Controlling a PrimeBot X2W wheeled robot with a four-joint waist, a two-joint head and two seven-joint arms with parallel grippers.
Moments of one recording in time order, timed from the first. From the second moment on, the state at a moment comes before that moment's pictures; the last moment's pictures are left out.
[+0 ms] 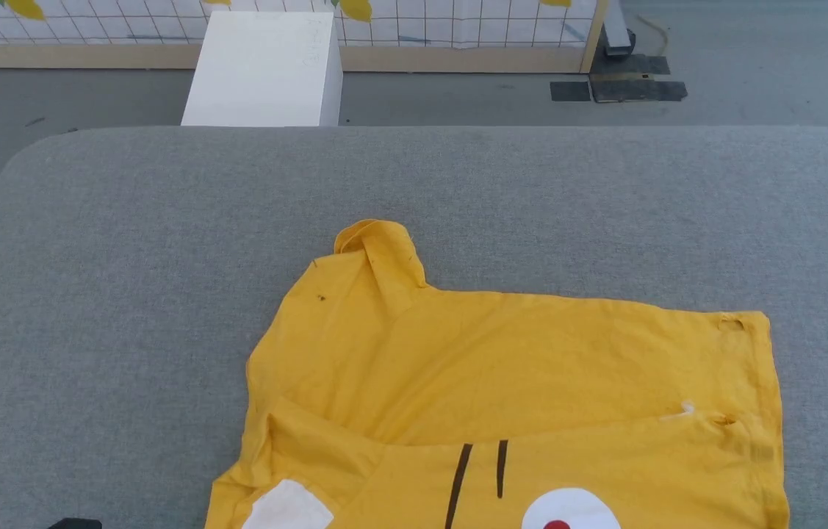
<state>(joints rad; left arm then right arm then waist) 0.35 0.51 -0.17 -0.10 -1.21 -0.05 0.47 0.32 -0.05 -0.30 -0.10 0.32 0.13 0.60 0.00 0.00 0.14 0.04</state>
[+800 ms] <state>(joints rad) 0.26 0.50 -0.09 -0.14 -0.97 -0.03 0.15 0.26 -0.05 -0.31 -0.28 0.24 0.13 0.40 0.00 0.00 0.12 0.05</state>
